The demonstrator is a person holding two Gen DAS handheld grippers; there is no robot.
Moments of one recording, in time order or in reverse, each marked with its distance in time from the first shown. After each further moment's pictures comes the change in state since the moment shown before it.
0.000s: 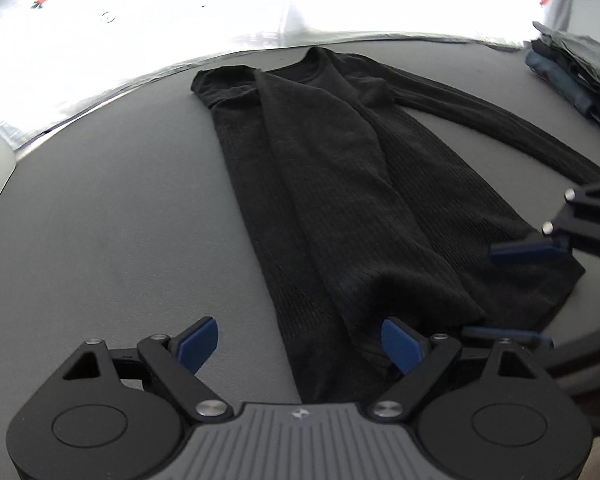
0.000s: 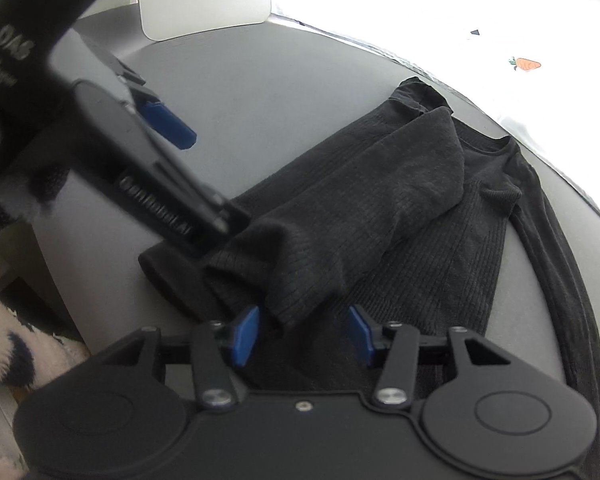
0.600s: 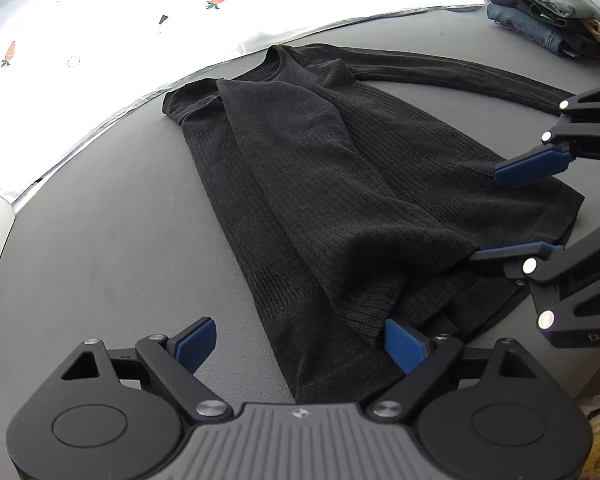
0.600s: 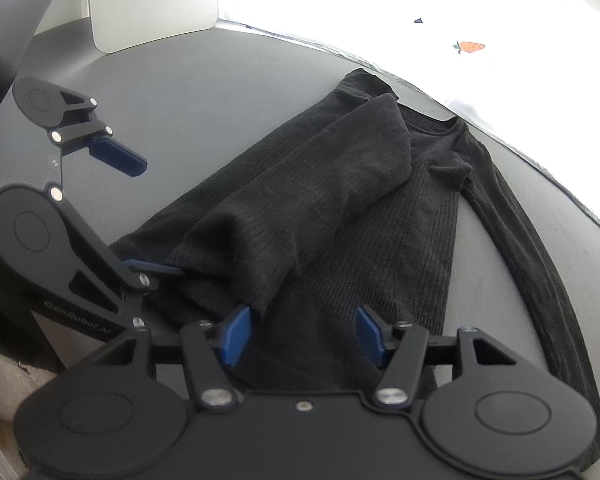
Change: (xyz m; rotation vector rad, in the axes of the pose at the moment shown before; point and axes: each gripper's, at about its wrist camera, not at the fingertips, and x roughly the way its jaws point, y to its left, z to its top) left arm 0.008 -0.023 -0.017 0.136 -0.031 0.058; right arm -0.007 -0.010 -0.016 0.123 -0.016 -0.088
